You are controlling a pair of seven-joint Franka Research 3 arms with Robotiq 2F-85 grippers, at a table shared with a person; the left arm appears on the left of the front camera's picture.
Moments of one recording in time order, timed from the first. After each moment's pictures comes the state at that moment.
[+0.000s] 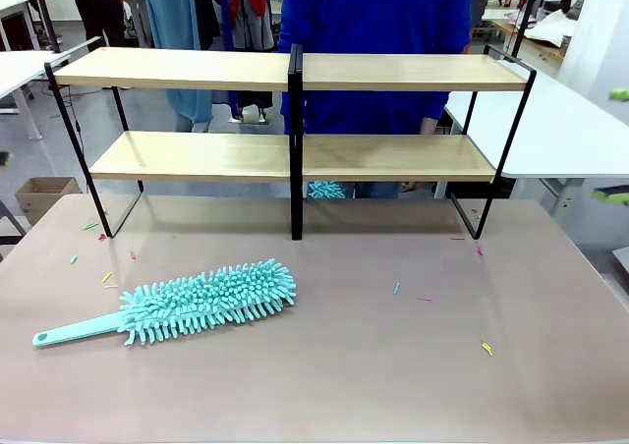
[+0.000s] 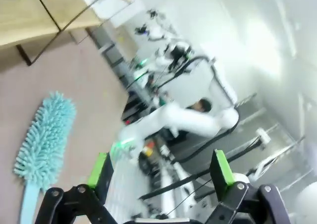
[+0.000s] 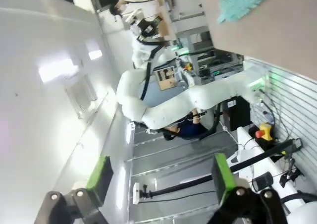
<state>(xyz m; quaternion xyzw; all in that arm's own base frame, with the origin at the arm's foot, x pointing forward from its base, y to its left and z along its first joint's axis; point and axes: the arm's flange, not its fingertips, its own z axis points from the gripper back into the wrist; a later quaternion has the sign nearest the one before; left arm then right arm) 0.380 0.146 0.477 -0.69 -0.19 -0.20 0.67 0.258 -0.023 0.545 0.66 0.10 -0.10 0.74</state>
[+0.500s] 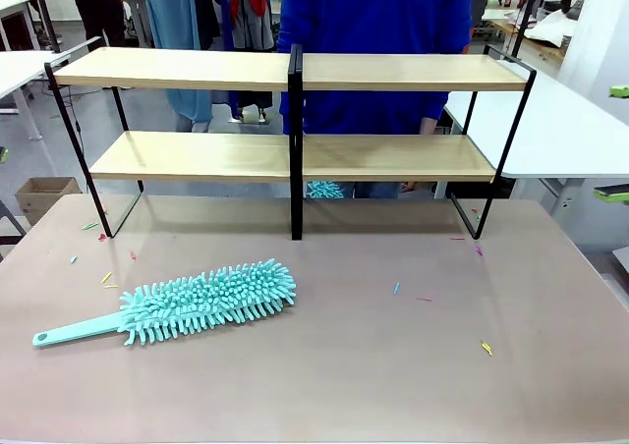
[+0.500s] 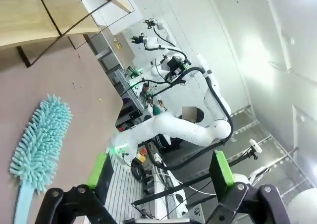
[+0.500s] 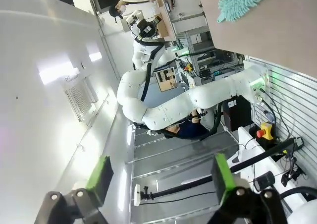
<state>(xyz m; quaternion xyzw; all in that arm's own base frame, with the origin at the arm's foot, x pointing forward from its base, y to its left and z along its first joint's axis) 0.383 0.145 0.477 -0.69 -0.18 -0.19 0.67 0.257 -0.022 0.545 0.66 0.11 -0.11 0.74</state>
